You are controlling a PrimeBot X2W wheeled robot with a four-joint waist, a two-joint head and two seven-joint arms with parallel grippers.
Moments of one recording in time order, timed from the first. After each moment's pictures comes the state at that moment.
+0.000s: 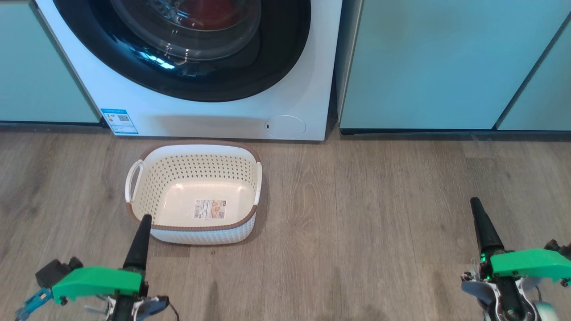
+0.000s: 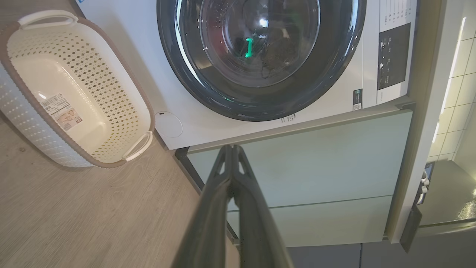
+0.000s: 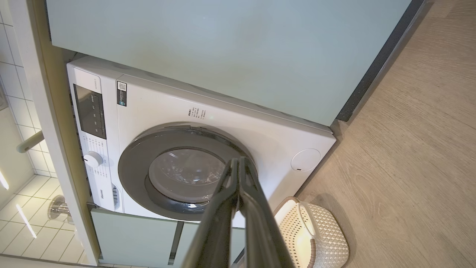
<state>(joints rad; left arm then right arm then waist) -0.01 0.04 0.03 0.25 -1.31 -0.10 0.02 -0.03 -0.05 -0.12 0.29 1.31 0.13 0.02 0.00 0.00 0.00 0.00</state>
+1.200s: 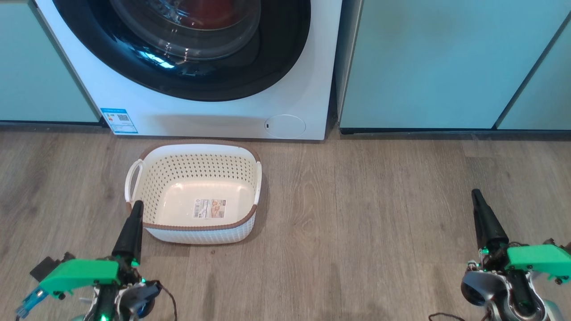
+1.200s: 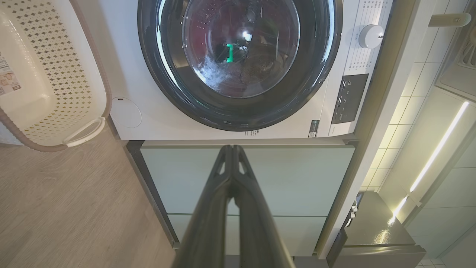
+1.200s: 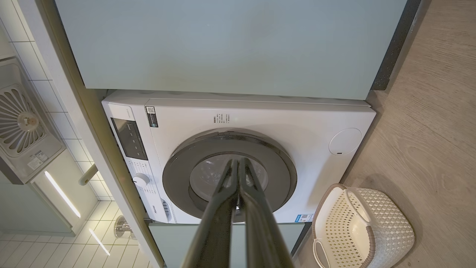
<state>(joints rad) -0.06 0.04 0.07 0.27 -1.61 -0.12 0.10 -0.05 -0.05 -0.13 0.28 1.60 0.13 0.11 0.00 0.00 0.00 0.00</state>
